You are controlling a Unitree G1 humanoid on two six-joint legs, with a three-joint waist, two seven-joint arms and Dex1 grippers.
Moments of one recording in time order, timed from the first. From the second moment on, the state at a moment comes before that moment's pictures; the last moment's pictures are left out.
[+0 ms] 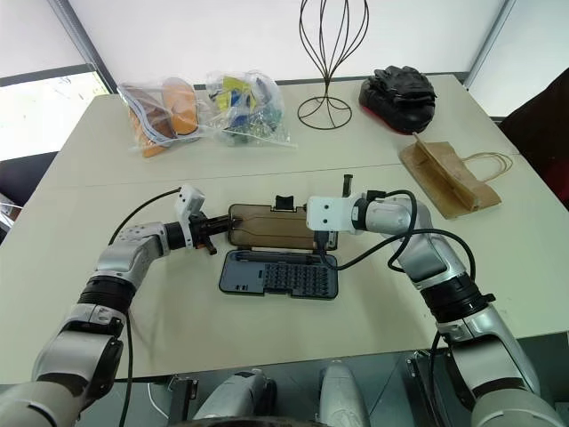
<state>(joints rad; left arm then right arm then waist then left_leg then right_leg) -0.63 0.42 -0.05 0.64 -0.35 0.25 -1.04 -0.59 -0.63 0.29 0.02 -0.26 0.00 0.88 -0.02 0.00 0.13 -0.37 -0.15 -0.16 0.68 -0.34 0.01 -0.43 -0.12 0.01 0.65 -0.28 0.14</state>
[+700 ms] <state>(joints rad) -0.67 0.43 -0.01 0.58 -0.43 0.49 -1.29 -0.71 -0.67 -0.29 -0.46 0.42 1.04 0.93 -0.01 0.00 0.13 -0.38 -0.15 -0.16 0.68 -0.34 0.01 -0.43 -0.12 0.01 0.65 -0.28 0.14</state>
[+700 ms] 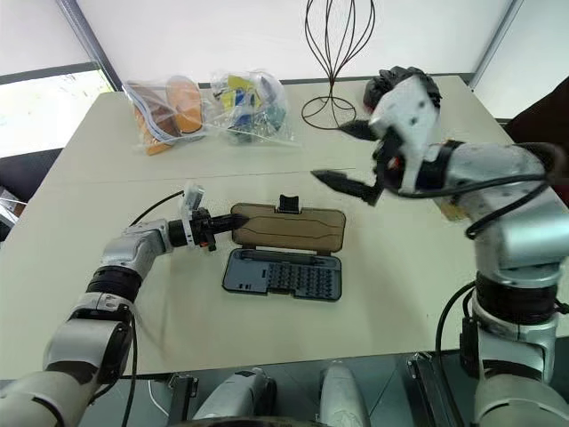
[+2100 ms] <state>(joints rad) -1.12 0.19 -0.34 1.19 0.02 -0.07 -1.51 -0.15 -0.76 0.41 -0.64 0.27 0.79 0.65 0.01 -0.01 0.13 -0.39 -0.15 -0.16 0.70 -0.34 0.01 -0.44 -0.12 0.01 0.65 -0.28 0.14</state>
